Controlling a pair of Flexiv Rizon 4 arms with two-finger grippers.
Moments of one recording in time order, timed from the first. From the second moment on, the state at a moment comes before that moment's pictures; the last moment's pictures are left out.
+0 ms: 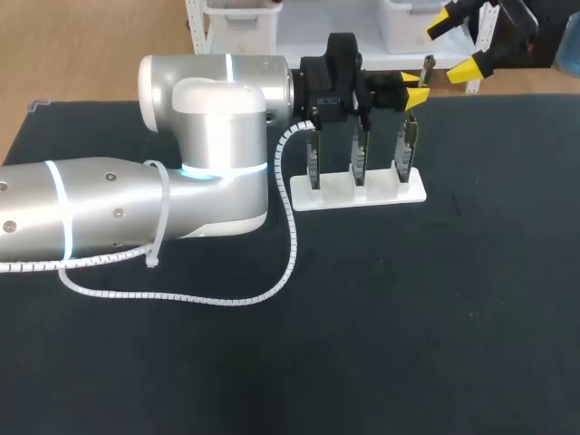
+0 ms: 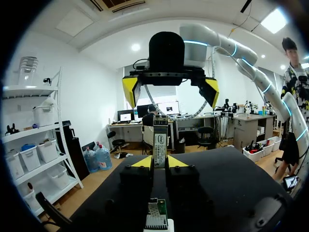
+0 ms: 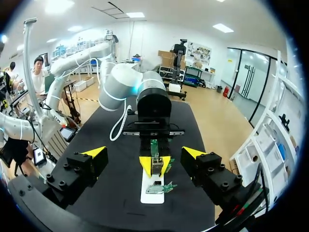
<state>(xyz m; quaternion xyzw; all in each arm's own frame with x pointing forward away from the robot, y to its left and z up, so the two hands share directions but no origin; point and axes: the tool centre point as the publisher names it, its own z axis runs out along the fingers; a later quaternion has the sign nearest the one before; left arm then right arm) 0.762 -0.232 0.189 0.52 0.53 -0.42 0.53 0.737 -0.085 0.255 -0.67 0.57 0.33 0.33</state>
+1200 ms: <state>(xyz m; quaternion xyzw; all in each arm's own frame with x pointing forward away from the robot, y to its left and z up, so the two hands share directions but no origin) 0.762 -0.232 0.189 0.52 0.53 -0.42 0.53 0.762 -0.078 0.236 -0.64 0.58 0.38 0.33</state>
